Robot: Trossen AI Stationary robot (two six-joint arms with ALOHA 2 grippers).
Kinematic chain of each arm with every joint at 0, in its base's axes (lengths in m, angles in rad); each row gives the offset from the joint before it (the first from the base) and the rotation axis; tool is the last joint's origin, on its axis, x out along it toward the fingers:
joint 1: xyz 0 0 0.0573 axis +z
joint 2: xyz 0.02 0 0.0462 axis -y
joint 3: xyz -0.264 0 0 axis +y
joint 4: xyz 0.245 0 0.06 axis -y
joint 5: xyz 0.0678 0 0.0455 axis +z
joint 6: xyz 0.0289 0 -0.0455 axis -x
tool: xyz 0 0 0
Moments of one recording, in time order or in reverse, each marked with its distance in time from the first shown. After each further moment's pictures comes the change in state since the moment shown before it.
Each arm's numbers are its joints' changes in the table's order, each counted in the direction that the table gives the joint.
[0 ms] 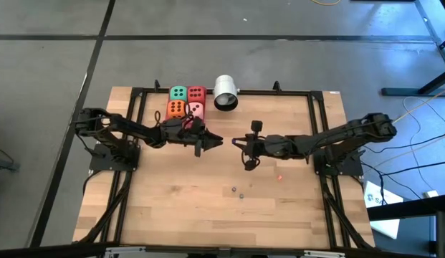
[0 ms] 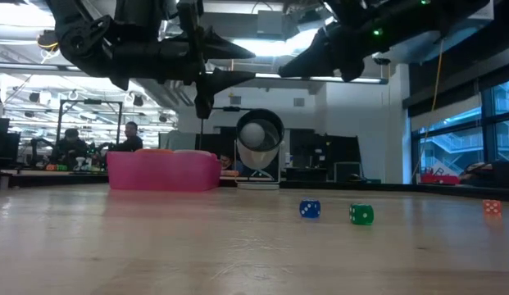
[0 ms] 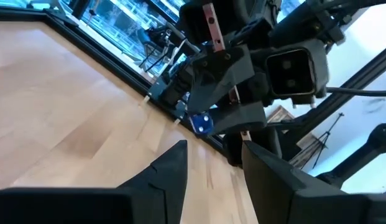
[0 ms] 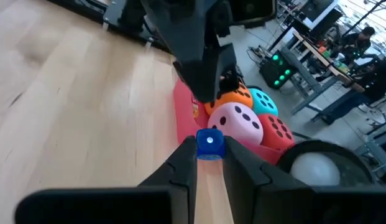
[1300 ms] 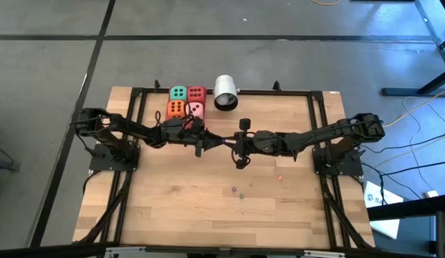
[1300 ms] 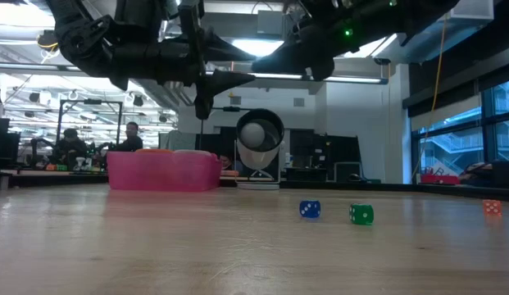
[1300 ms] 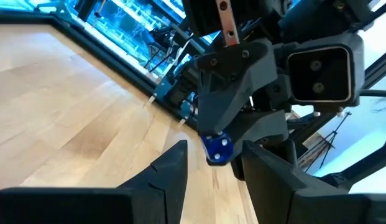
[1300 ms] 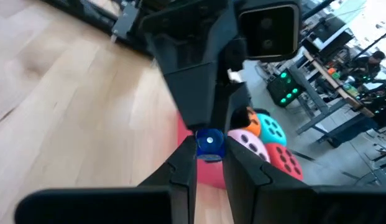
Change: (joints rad) left arm 0.000 0.000 0.000 -0.006 0.019 -0.019; right arm -0.053 -0.118 -0.118 0.038 0.110 0.093
